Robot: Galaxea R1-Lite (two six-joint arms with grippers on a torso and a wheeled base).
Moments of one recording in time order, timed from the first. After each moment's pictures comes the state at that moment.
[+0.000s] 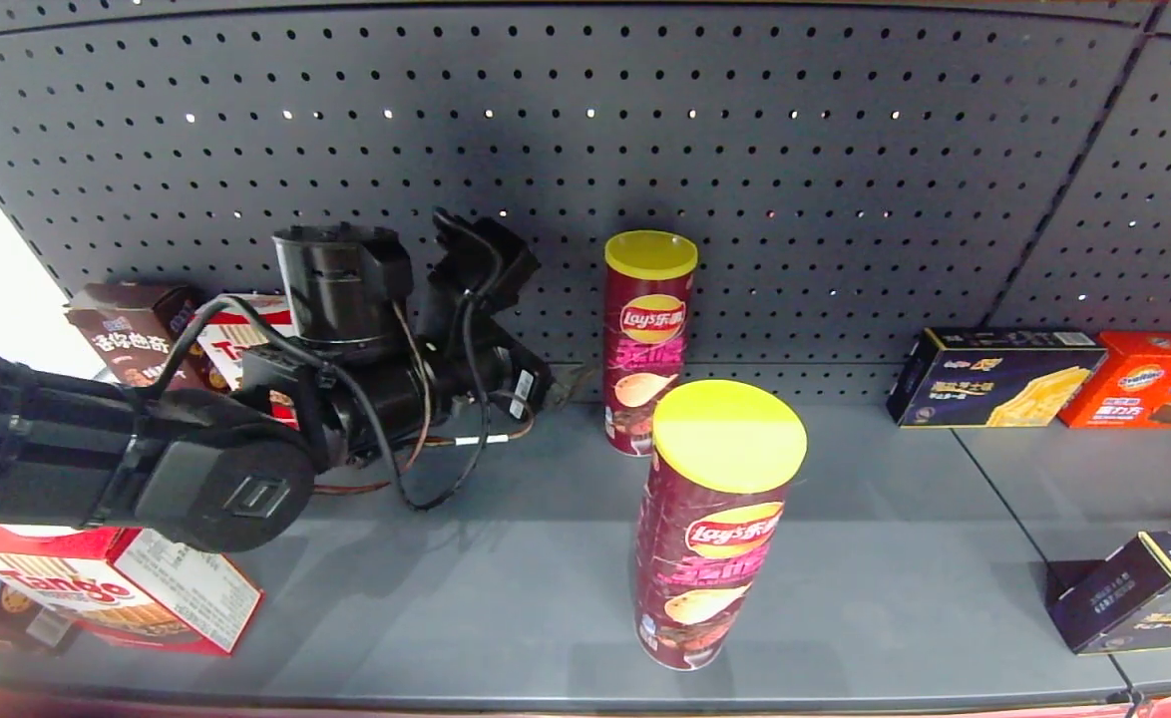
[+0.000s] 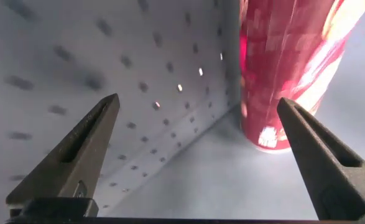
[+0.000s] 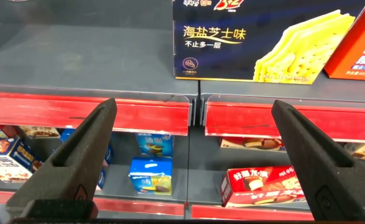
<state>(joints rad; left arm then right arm) -0.48 1.84 -1.06 -0.68 -0.10 0.33 0.00 0.00 0.00 0.01 0.05 -0.02</state>
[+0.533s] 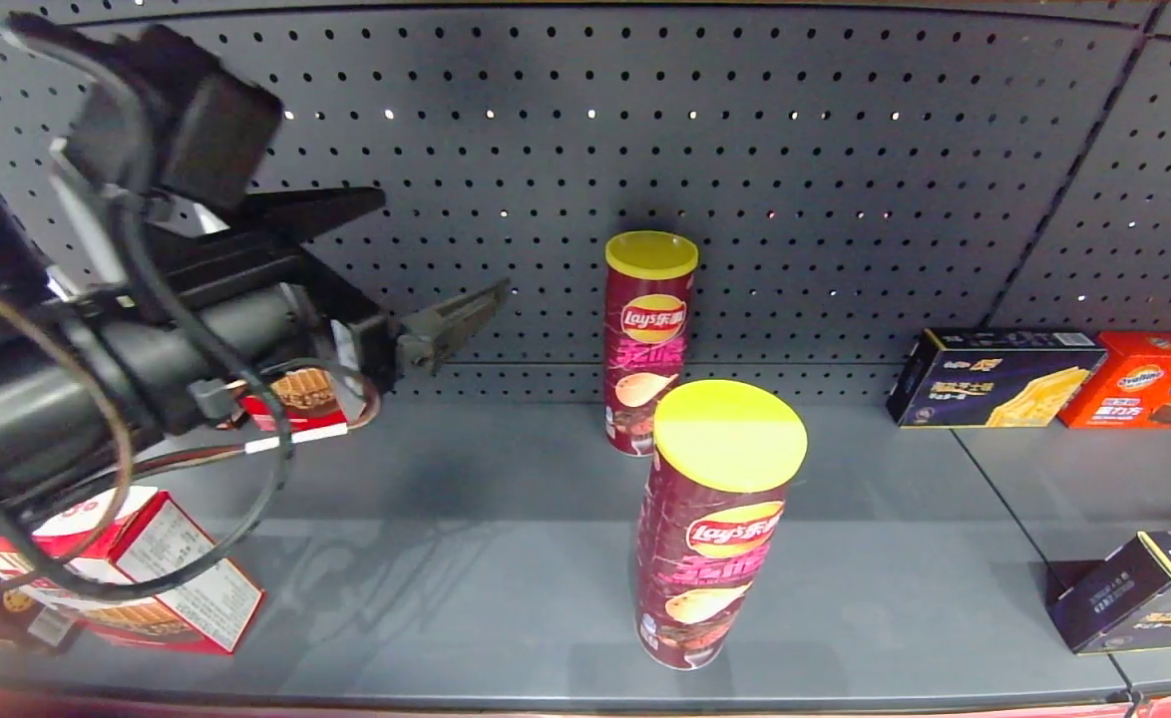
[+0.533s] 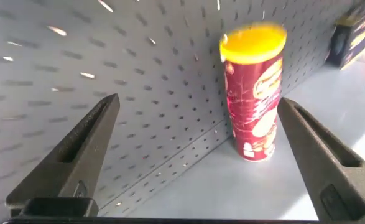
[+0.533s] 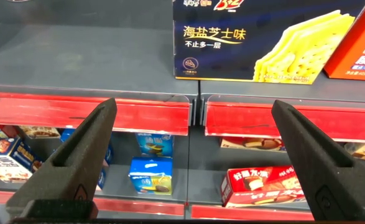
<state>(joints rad) -0.50 1.38 -0.83 -0.68 -0.09 0.32 0.00 0.00 0.00 0.01 0.05 -0.02</state>
